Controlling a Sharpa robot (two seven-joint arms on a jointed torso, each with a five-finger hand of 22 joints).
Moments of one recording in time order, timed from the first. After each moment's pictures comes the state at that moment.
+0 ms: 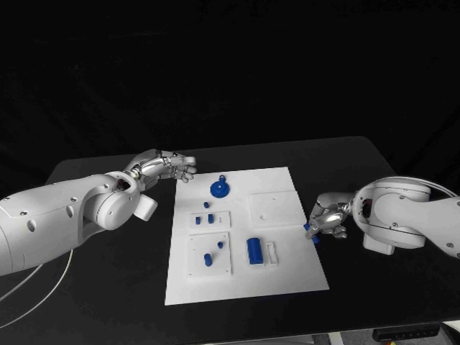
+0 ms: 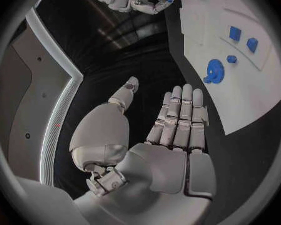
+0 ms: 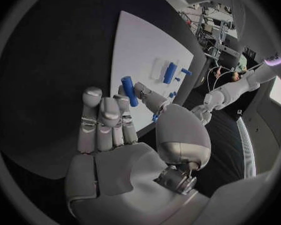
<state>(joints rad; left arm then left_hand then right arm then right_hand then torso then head) 1.23 -0.78 -0.12 1.27 -0.25 -0.11 0.27 0.89 -0.10 0.38 -0.25 0.05 0.78 0.19 0.27 0.49 1.08 0.17 0.07 0.07 0.85 0.15 0.45 0.40 0.08 0.64 0.05 0.54 1.20 1.30 -1.03 -0.19 1.69 -1.08 0.10 -0.52 0.84 -0.03 0.80 -0.24 0.05 1.07 0.08 0.24 0.63 1.21 -0.03 0.99 1.14 1.33 -0.13 1.19 1.07 0.25 1.21 -0.03 0.88 1.31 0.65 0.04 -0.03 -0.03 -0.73</state>
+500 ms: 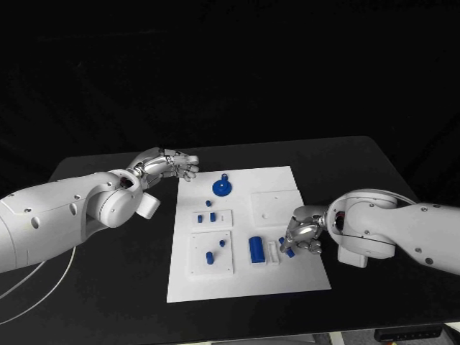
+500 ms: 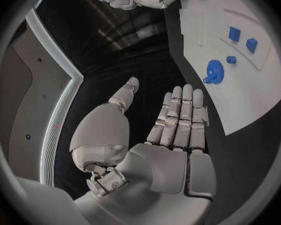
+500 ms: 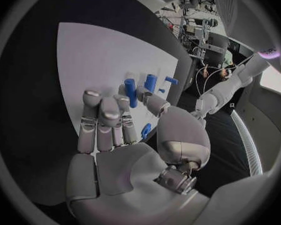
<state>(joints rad) 1.23 -0.78 -0.12 1.27 -0.26 -0.11 0.27 0.89 -0.10 0.38 -0.25 0.05 0.78 0.19 0.27 0.49 1.08 0.17 0.07 0.07 0.85 0.15 0.44 0.40 0.07 0.64 0.05 0.54 1.20 1.25 -0.91 -0.20 1.68 -0.97 0.08 -0.52 0.78 -0.02 0.80 -0.22 0.05 1.08 0.08 0.25 0.62 1.21 -0.03 0.99 1.14 1.32 -0.13 1.19 1.06 0.25 1.21 -0.03 0.88 1.31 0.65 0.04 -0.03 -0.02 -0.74</state>
